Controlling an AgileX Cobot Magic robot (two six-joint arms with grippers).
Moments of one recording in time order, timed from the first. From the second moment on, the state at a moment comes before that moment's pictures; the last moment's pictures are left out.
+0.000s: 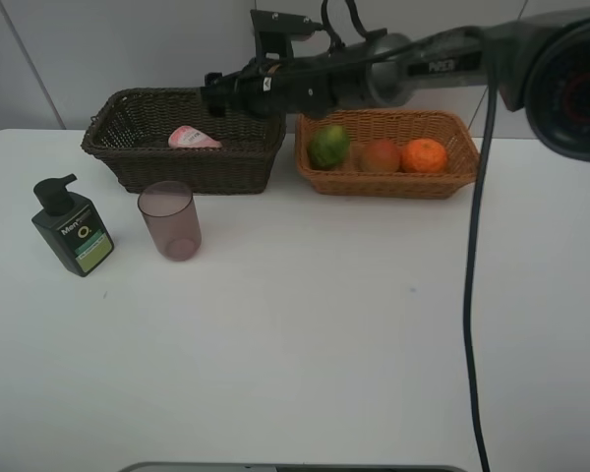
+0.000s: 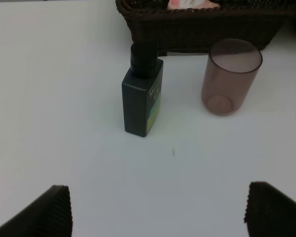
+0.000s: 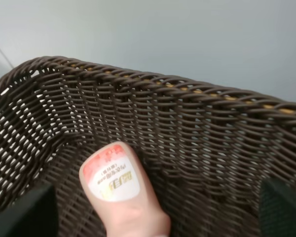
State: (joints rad) left arm -0.08 -0.01 -0.50 0.00 1.05 0.00; right arm 0.62 2.34 -1.80 -0.14 0.04 0.28
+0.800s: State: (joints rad) left arm -0.08 -0.01 -0.50 0.00 1.06 0.00; right arm 0.26 1.77 -1.27 0.02 0.81 0.23
